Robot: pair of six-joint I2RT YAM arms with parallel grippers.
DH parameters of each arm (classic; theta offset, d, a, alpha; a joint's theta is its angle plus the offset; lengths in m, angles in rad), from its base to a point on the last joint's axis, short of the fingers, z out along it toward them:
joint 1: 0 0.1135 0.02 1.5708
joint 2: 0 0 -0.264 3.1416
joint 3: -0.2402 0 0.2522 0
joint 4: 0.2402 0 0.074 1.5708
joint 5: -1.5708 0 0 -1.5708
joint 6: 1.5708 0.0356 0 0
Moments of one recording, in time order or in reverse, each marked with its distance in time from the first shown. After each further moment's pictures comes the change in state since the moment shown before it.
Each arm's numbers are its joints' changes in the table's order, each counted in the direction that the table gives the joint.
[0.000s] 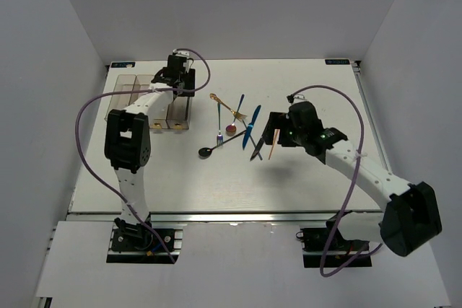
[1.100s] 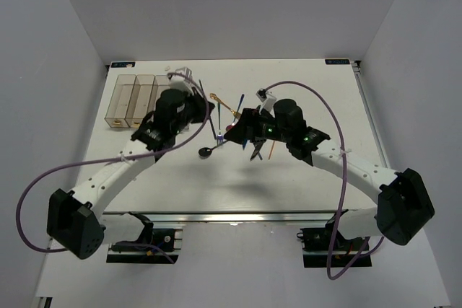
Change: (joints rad) left arm -0.304 0.875 0.738 -0.330 -0.253 -0.567; right arm 0.171 -0.129 -0.044 -0.418 0.411 0.209
